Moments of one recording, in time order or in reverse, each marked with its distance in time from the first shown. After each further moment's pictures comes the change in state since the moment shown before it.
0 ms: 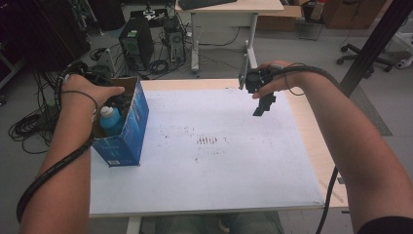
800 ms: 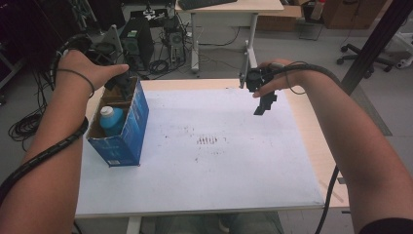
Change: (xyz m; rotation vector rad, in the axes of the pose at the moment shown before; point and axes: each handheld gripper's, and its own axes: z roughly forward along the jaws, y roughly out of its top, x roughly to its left) left arm -0.027 0.004 -0.059 -0.092 -0.008 0.178; right arm 0.001 0.000 -0.006 0.012 -0.007 0.010
